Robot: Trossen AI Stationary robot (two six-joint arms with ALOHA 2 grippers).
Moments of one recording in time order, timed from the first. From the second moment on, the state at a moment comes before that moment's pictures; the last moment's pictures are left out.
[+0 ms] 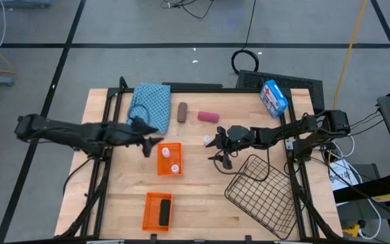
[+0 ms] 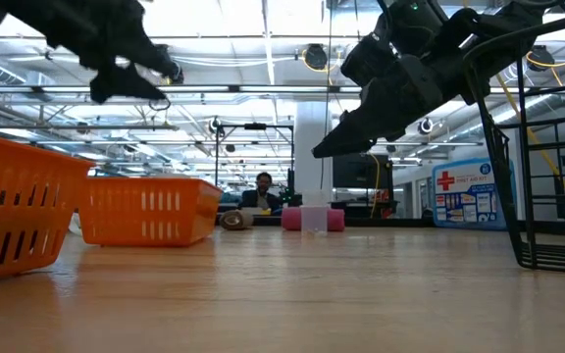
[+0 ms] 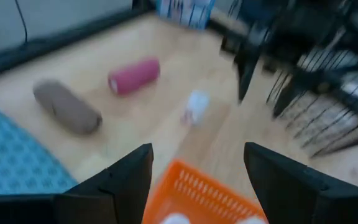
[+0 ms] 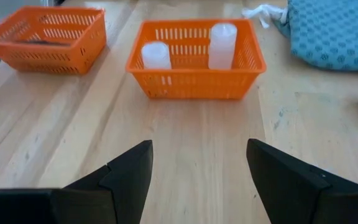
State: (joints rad) left arm -0.08 0.80 0.57 -0.21 -0.34 -0.52; right arm -0.04 1.53 0.66 0.39 -0.18 -0.03
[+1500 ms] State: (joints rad) left arm -0.02 0.52 0.57 -0.36 -0.66 -0.26; right arm -0.41 1.51 0.73 0.21 0.01 -0.04
